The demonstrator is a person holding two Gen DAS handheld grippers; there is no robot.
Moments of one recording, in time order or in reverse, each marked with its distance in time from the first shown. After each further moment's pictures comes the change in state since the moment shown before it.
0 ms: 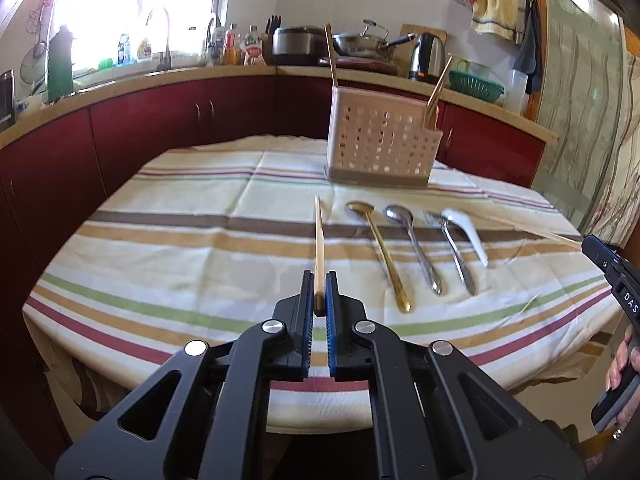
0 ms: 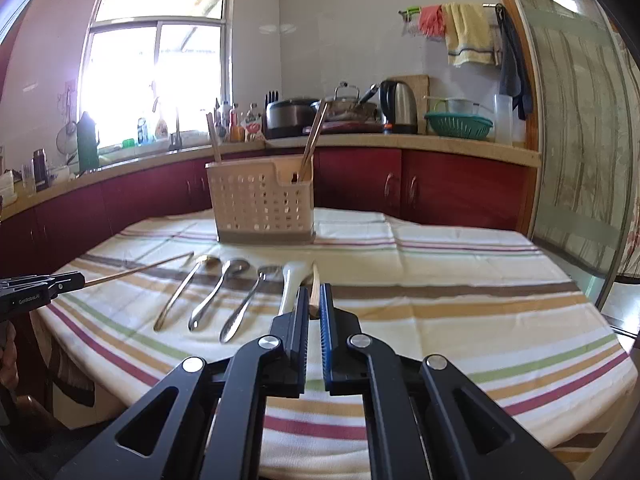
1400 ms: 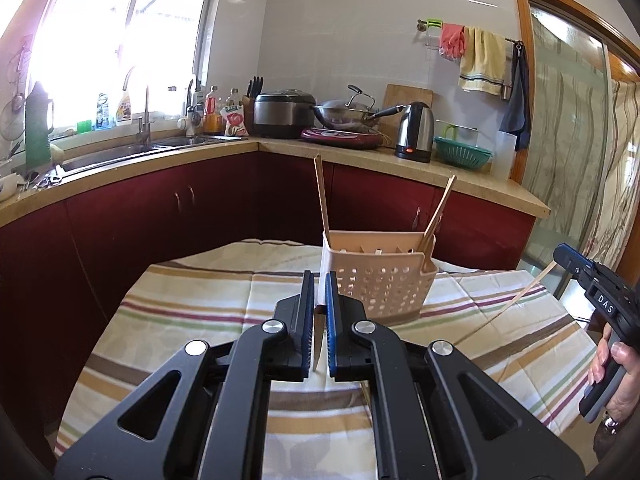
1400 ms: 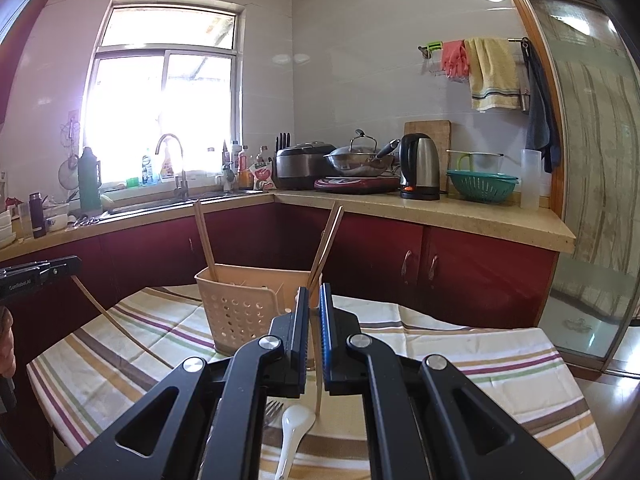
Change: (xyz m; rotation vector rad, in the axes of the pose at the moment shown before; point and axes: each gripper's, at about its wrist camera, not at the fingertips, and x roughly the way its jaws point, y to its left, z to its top) left arm 0.012 0.005 0.159 0.039 -0.175 -0.066; right arm 0.064 0.001 0.132 -0.033 -0.099 0.049
